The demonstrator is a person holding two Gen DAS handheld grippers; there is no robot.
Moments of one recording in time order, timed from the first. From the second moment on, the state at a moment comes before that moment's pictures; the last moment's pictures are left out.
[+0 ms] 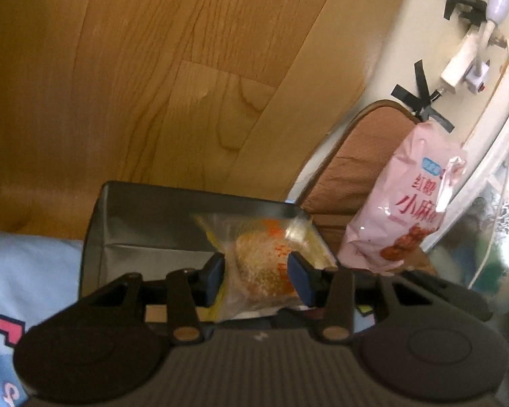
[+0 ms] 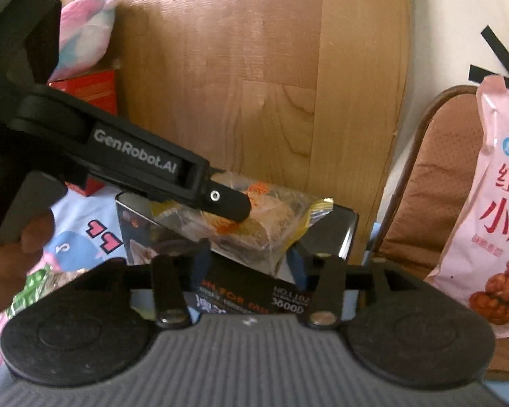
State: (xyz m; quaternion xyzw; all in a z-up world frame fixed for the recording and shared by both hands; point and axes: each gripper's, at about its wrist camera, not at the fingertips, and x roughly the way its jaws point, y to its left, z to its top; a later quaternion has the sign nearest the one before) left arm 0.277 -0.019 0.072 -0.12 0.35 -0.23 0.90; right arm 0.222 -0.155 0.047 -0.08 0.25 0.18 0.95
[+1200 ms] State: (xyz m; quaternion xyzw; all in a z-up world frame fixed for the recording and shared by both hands) left arm 0.047 0.131 0.043 -0.23 0.34 -0.18 0.90; right arm 0.027 -0.113 0.052 -0.21 0.20 0.35 0.89
